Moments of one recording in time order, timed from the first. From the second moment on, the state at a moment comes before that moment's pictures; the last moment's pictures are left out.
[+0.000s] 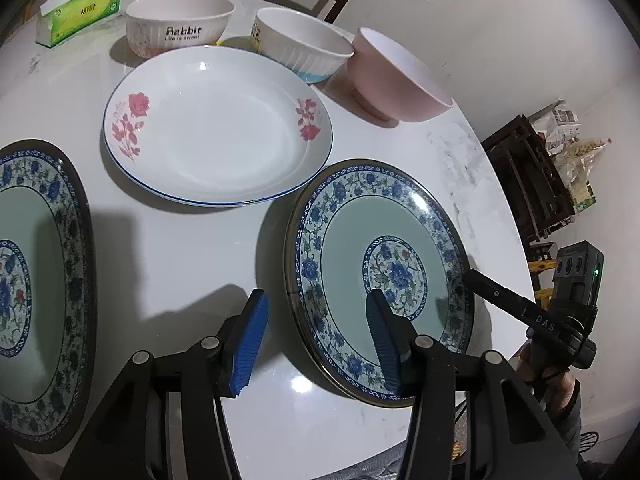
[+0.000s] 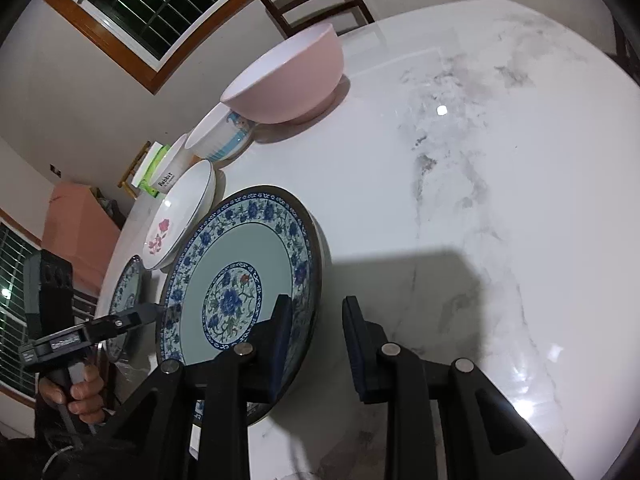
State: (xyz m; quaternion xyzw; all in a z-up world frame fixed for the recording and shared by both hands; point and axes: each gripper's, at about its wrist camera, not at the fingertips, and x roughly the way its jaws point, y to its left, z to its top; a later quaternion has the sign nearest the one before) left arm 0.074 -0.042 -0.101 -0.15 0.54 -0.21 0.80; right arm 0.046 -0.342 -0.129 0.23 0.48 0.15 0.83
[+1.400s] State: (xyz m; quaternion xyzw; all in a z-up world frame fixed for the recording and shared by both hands) left arm 0.064 -0.040 -0.097 -0.11 0.54 -0.22 0.81; right arm 0.029 -0.317 -0.112 0.22 0.46 0.15 0.85
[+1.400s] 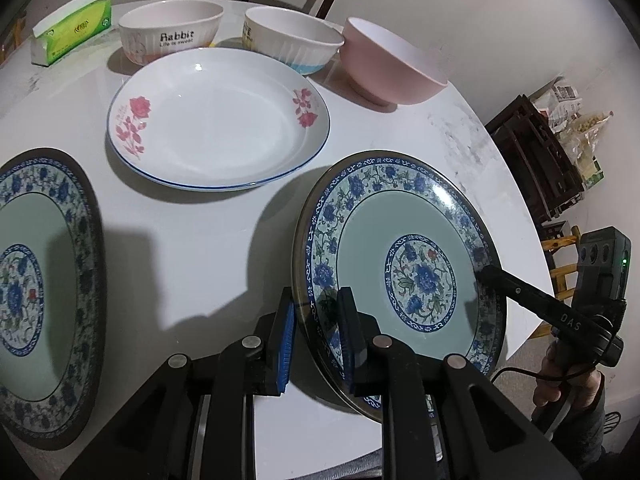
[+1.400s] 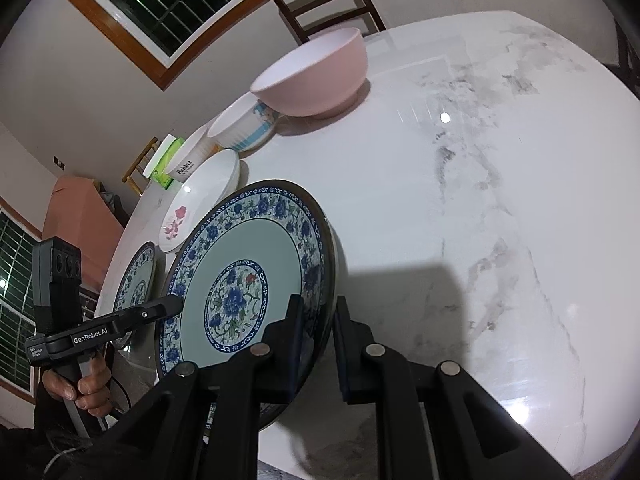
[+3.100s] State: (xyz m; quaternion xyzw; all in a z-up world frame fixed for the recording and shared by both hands) left arm 0.038 0.227 -0.088 -0.20 0.49 -0.01 0.85; right arm 0.095 -0.043 -0.099 0.12 0.51 0.29 0.80
